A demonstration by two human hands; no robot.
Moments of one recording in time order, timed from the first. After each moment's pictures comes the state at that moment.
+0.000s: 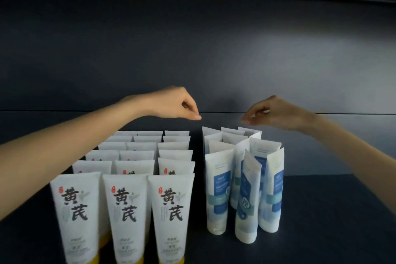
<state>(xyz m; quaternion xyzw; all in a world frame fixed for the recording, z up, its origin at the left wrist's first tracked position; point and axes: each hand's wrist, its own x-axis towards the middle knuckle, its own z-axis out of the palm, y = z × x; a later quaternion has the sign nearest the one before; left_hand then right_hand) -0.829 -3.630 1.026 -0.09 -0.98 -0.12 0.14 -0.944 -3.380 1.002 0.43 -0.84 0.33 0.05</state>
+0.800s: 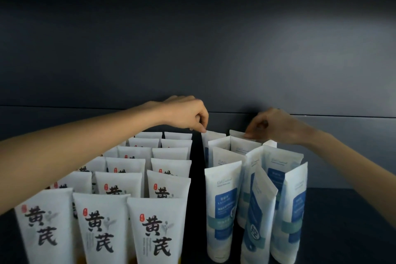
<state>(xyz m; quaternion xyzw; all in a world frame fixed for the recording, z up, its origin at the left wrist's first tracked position) -0.891 -3.636 1.003 -0.05 -0.99 0.04 0.09 -1.006 -3.413 0.969 0.48 -0.85 0.21 0.09</state>
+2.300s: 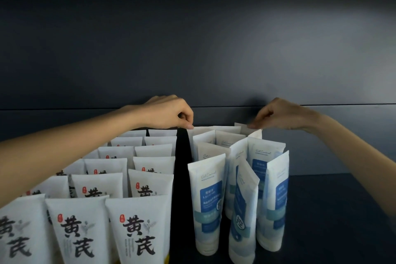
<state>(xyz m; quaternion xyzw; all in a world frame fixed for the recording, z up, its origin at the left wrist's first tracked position) -0.896 -3.646 0.987 -0.07 -0.99 0.03 0.14 -1.018 -3.375 0.977 0.37 -0.89 0.28 0.00</state>
